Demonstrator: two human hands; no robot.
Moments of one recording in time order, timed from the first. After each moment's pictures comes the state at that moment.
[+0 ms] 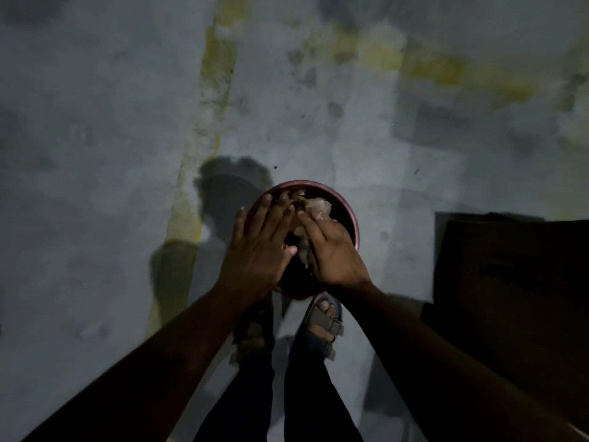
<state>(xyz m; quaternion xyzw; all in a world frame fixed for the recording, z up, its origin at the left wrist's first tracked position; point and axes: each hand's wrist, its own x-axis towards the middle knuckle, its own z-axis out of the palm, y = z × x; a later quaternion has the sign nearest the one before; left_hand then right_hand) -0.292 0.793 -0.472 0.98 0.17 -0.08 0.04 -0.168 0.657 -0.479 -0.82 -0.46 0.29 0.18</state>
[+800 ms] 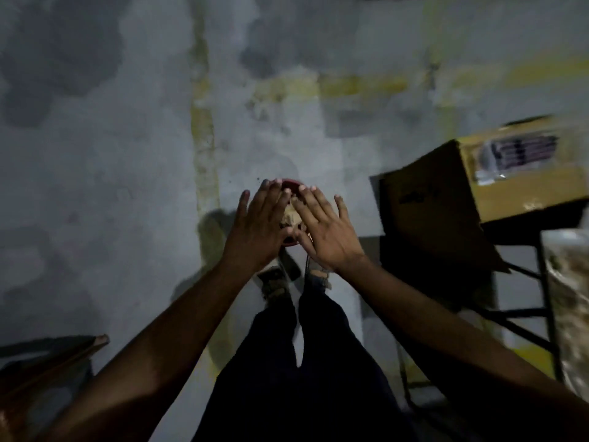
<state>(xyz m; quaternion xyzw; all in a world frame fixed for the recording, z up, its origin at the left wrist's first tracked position) -0.333 0.764 -0.145 1.00 0.02 -0.04 0.03 -0.248 0.589 -0.138 -0.89 -0.41 0.18 0.08</state>
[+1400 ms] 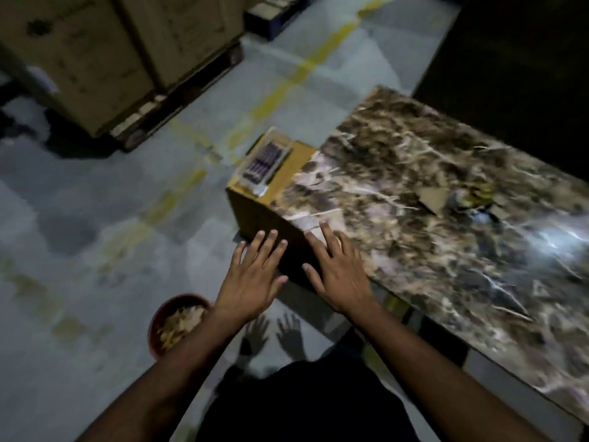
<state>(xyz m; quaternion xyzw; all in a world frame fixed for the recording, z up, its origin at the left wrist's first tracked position) -0.289 0.463 0.007 0.92 -0.40 -0.05 0.02 -0.375 0.258 0.015 -0.99 0.07 0.02 0.14</state>
